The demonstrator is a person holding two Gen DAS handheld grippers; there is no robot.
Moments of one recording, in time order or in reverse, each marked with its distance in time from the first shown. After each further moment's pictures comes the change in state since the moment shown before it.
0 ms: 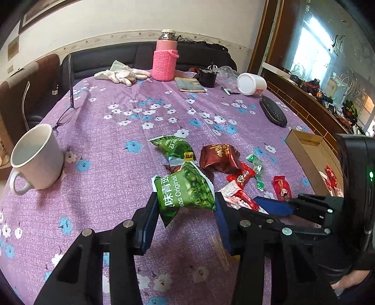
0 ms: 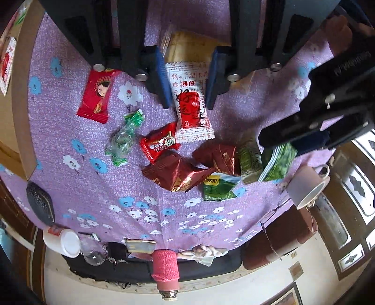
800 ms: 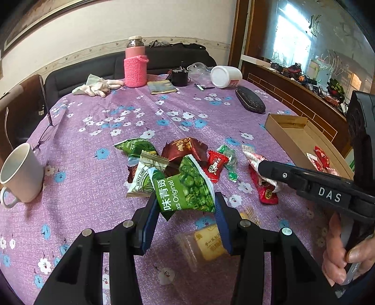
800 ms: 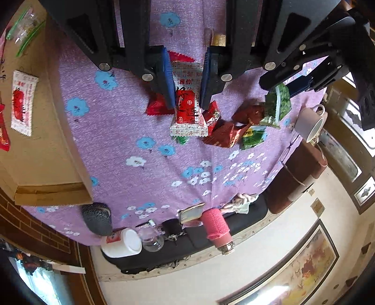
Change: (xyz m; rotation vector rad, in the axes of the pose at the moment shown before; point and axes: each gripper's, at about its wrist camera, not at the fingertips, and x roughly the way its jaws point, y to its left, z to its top) left arm 0.005 -0.044 -0.012 0.133 -0.024 -0.032; right arm -0.049 -0.071 -0.020 0.301 -0.236 0.018
